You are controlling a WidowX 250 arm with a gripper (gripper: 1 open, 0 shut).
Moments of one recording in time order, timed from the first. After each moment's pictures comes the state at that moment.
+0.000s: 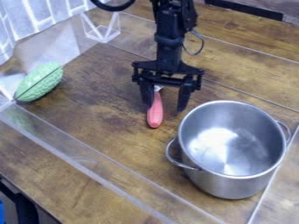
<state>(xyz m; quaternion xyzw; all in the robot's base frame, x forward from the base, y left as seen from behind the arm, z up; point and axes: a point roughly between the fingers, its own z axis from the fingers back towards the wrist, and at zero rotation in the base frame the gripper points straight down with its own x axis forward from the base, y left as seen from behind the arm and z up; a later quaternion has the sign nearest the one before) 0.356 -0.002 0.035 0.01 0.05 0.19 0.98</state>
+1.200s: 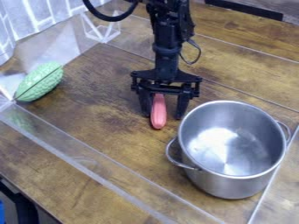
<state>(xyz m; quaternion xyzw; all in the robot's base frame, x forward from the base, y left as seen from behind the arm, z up) 0.361 -0.005 0.022 0.00 0.03 0.20 0.98</state>
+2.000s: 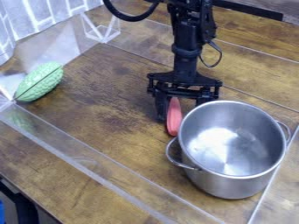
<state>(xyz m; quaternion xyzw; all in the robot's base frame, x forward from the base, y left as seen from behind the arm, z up) 0.351 -0.035 0.032 0.00 0.06 0.19 0.98</state>
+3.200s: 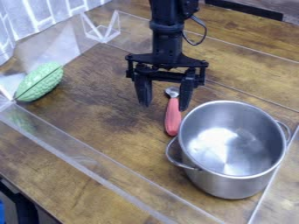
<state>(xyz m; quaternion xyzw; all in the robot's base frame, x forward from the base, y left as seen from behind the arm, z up) 0.325 -0.021 0.076 -0.01 0.05 0.19 0.98</state>
